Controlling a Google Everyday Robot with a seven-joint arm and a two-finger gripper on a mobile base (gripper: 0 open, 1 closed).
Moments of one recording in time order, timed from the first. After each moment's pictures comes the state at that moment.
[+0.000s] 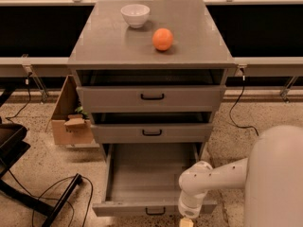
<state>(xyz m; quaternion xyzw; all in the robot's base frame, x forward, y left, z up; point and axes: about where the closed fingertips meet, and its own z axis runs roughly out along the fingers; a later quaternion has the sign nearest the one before) 0.379 -0.134 0.314 0.61 -0.78 -0.12 0.07</state>
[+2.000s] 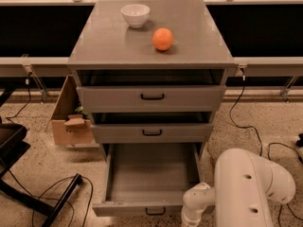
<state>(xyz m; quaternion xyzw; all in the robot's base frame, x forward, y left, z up) 0.402 -0.167 0.114 0.66 -0.74 -0.12 0.03</state>
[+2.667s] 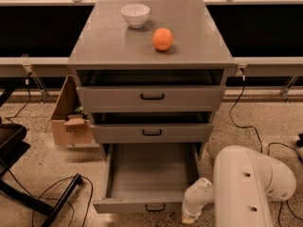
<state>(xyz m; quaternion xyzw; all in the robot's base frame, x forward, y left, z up) 0.443 -0.171 0.121 0.67 -0.74 -0.08 -0.01</state>
